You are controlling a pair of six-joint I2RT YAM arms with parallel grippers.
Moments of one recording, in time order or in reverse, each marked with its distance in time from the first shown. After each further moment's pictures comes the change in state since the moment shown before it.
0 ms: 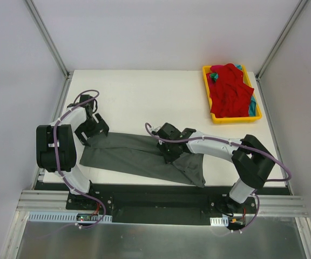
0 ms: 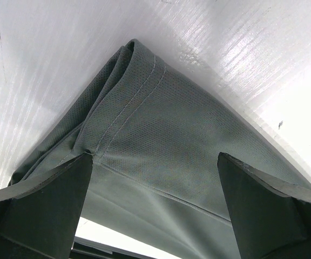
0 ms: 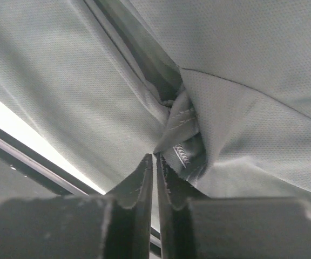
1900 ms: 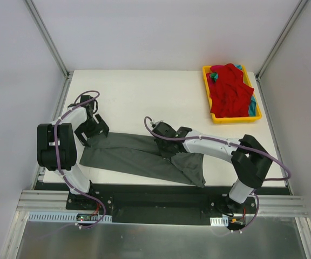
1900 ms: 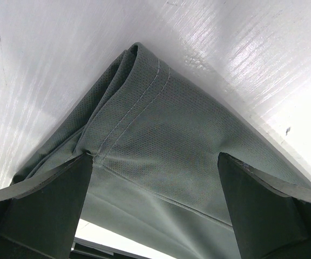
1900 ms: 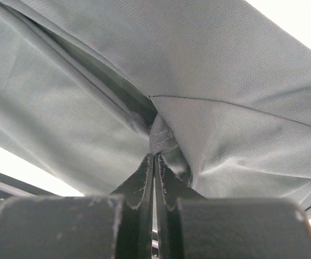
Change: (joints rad) left arm 0.000 0.019 0.000 0.002 -0.008 0.000; right arm 0.050 0.037 0.092 -0.044 0.227 0.216
